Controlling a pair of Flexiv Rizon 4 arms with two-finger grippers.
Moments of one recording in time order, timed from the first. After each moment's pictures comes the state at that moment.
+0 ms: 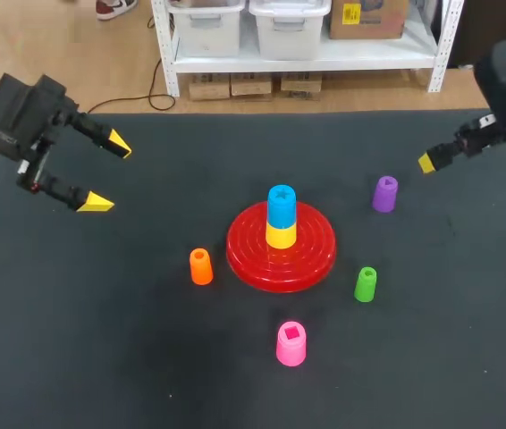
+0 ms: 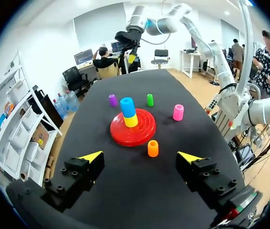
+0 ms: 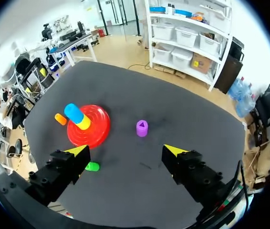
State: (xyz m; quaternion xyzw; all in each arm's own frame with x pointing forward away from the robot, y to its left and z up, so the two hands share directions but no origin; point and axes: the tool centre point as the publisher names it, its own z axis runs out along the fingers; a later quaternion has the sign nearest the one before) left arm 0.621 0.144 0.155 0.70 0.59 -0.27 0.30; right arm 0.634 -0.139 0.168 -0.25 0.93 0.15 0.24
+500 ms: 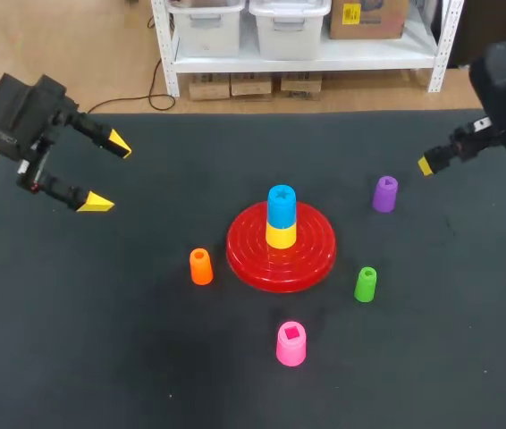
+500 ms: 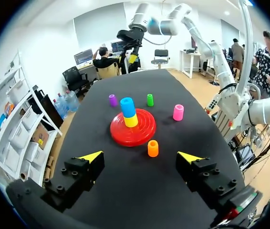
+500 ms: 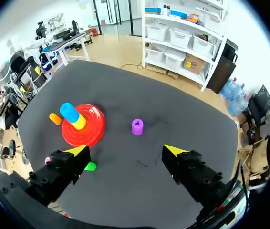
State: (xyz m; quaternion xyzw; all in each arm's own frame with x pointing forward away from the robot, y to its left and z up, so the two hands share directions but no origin) left arm 0.621 0.144 0.155 0.70 0.59 -0.27 0.30; right arm 0.628 -0.137 0.170 -0.25 0.93 0.11 0.25
